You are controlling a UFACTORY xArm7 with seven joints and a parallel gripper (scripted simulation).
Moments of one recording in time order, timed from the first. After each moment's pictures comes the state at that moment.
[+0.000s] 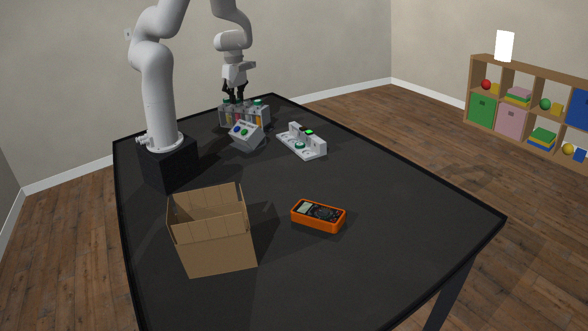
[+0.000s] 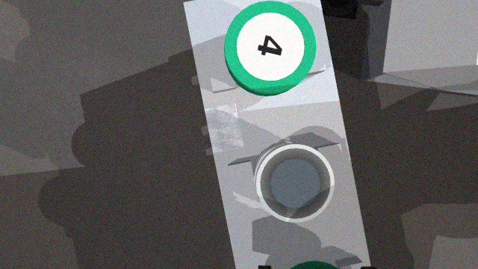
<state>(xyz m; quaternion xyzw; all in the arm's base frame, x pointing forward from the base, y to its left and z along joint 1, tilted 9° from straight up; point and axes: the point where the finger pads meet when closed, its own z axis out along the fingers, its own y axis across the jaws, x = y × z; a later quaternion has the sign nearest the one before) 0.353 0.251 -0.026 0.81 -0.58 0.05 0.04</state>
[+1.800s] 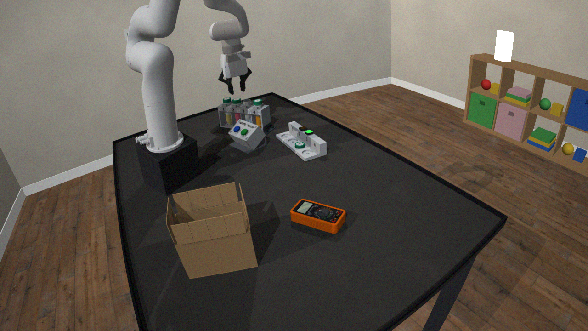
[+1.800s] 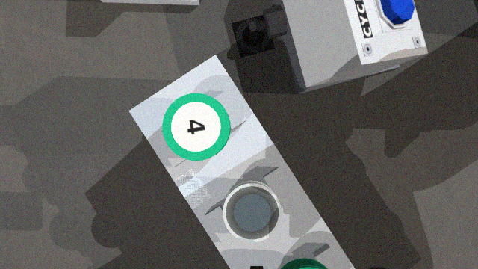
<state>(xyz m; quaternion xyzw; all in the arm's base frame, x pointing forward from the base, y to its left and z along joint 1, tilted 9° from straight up) 0.353 0.245 0.020 0.69 -0.72 0.08 0.03</state>
